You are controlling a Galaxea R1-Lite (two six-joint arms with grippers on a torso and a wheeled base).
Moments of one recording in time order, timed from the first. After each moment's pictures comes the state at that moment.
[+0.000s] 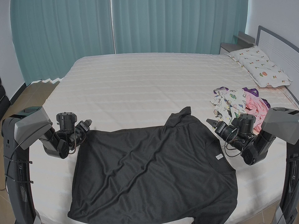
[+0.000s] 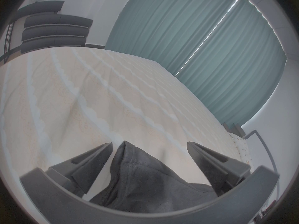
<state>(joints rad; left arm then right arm) -0.02 2.39 -1.05 -0.93 0.09 -0.76 0.15 2.33 -0.83 -1.24 0.13 0.71</state>
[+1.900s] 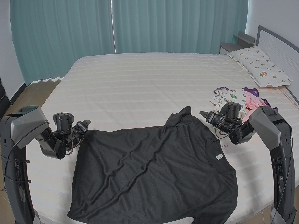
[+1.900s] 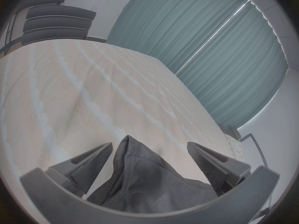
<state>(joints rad) -0.01 2.36 -1.00 -0.93 0.03 -0.81 0.12 2.61 -1.52 -0.80 0.13 0.53</state>
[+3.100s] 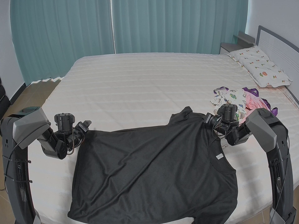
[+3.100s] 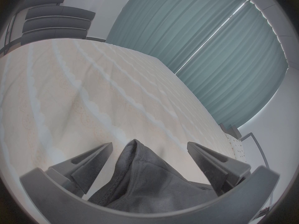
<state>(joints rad) -0.01 2.38 -1.02 -0.94 0.03 -0.80 0.13 2.65 -1.57 -0.79 0.12 0.53</state>
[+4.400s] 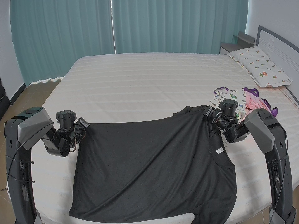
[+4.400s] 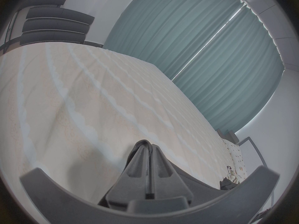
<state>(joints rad) -0.01 2.44 -1.12 -0.97 0.06 -0.80 0.13 2.68 -1.67 -0.87 0.03 0.53</state>
